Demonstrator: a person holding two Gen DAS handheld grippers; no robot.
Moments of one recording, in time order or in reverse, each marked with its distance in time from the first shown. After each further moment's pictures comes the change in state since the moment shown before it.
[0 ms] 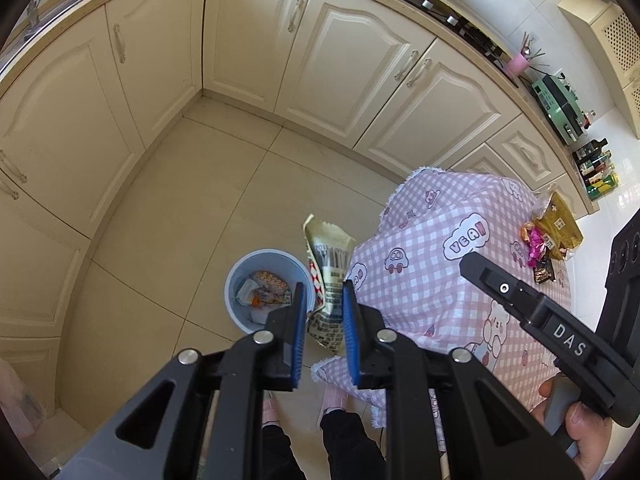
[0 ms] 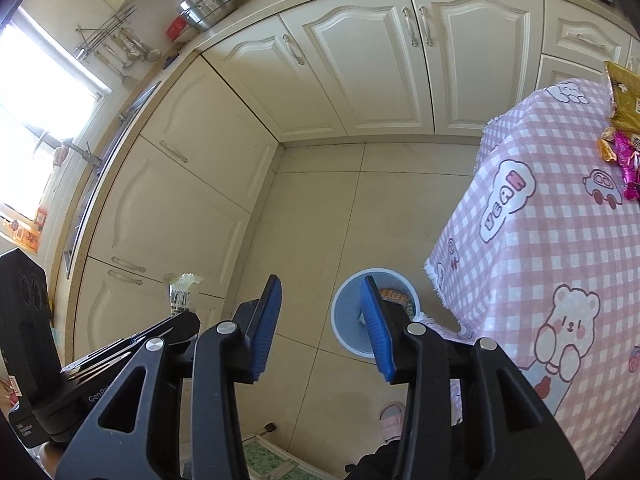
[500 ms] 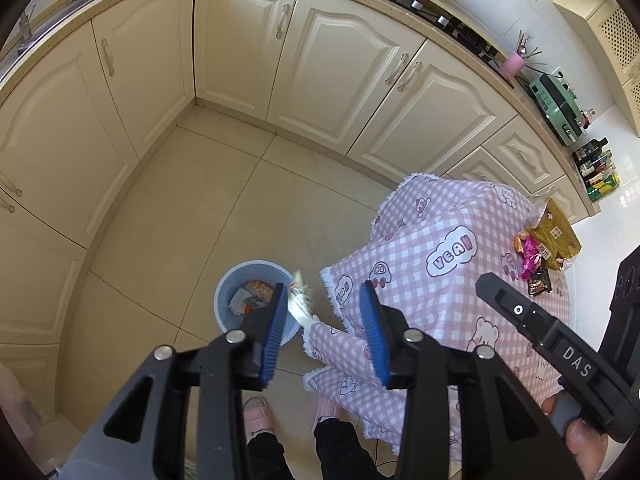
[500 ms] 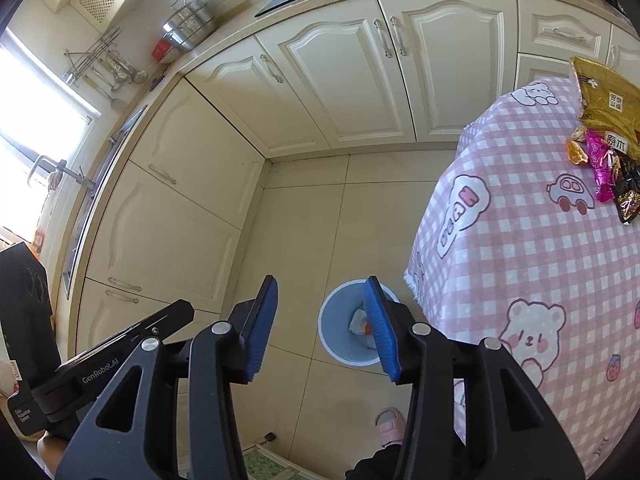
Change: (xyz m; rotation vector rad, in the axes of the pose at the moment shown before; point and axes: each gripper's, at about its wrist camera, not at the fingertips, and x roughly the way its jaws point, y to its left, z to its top) left arm 0.010 -0.041 0.017 0.010 -0.018 0.017; right arm -0.023 -0.042 0.015 0.050 -0.034 -0.010
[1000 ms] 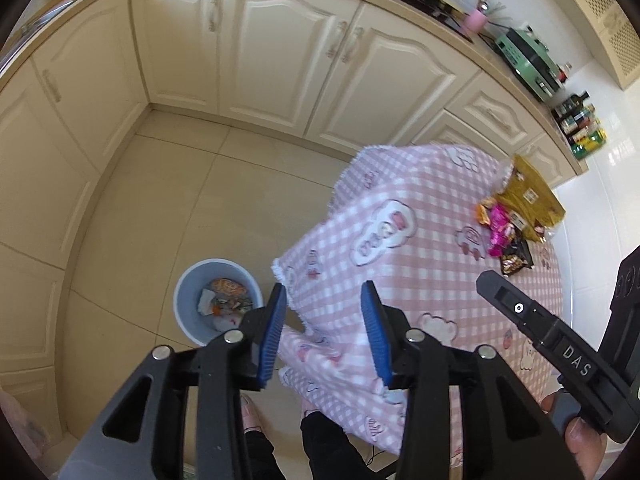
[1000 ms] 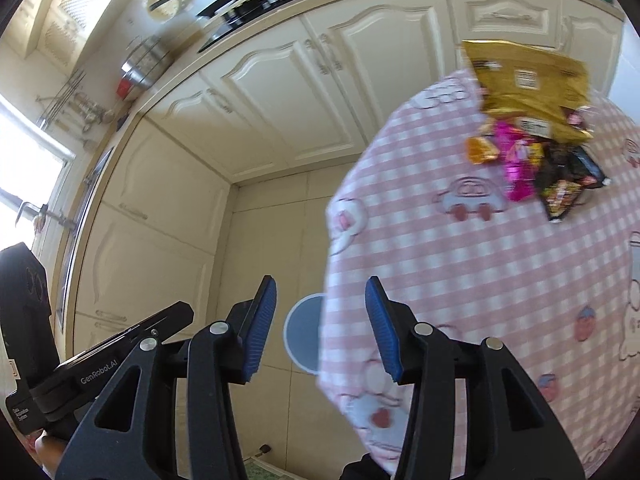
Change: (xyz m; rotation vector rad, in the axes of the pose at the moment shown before) left arm 0.047 -0.125 -0.002 0.134 0.070 -0.044; right arm -0.046 -0.112 0.014 0.127 -0.054 -0.063
